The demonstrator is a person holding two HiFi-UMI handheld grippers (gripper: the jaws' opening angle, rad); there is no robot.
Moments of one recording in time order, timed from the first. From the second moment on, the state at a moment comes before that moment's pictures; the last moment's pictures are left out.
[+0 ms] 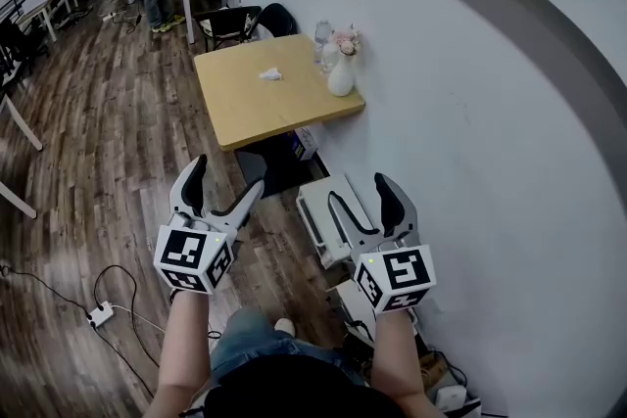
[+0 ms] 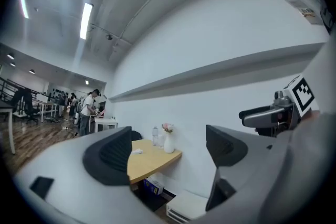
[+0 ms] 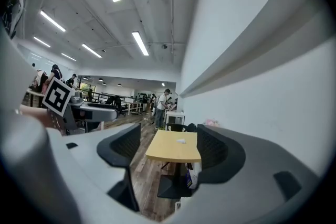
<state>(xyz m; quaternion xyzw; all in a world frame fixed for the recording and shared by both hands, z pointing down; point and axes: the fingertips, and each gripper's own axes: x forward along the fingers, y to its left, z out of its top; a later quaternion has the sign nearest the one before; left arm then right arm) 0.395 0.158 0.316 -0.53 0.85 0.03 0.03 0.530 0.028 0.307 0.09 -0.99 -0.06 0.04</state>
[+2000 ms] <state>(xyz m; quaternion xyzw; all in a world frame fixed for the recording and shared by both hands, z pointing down) -0.037 0.034 0.362 -0.60 0.80 0.01 -0.02 0.149 -0.092 0.353 0.24 -0.97 0.01 0.06</state>
